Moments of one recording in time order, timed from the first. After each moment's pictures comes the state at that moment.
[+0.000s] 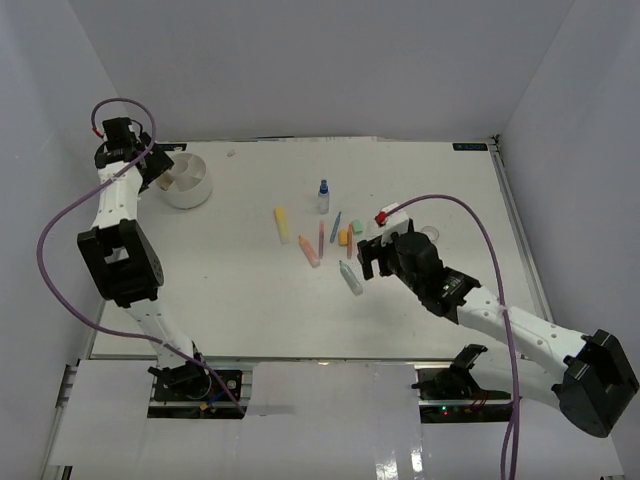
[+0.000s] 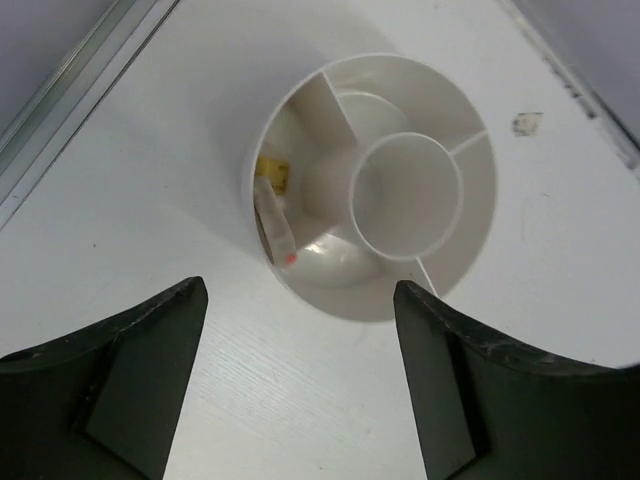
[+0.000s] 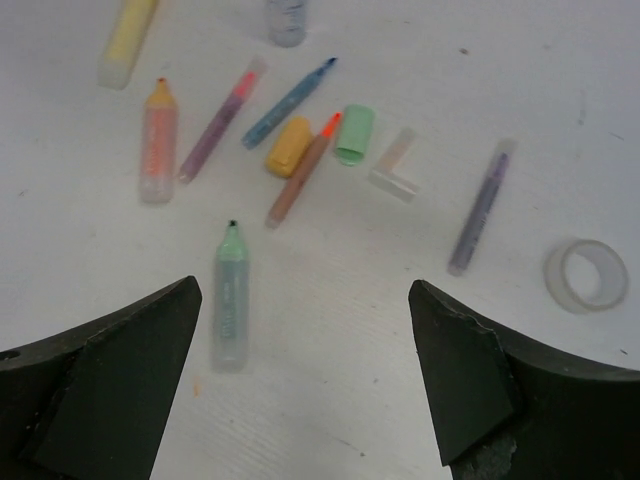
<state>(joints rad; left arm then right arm) 0.29 1.95 1.77 -0.58 -0.05 -0.43 0.82 1.02 0.61 0.00 0.25 0.07</state>
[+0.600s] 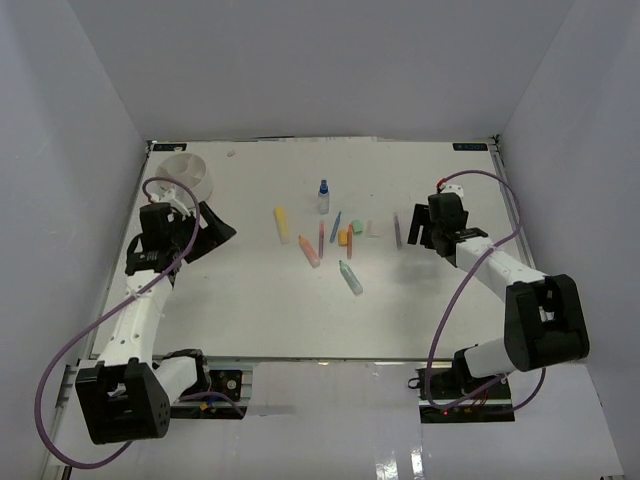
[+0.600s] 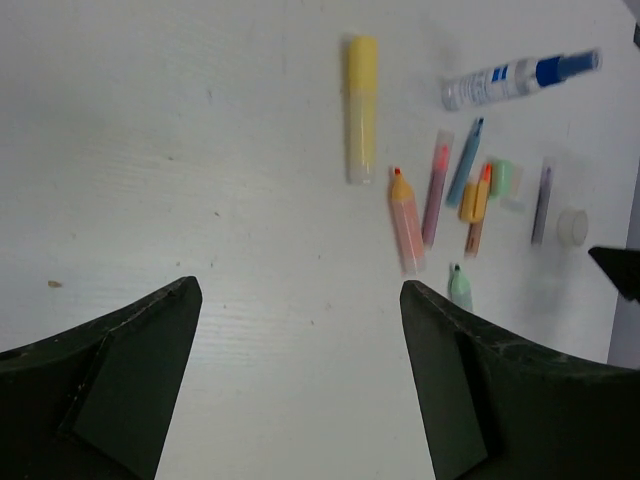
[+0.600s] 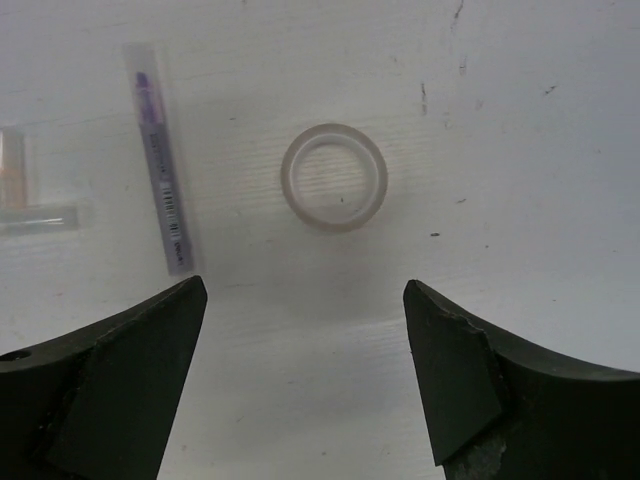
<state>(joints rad) 0.12 1.07 0.82 -0.39 0.33 -0.49 0.28 1.39 0.78 -0.17 0.27 0.28</state>
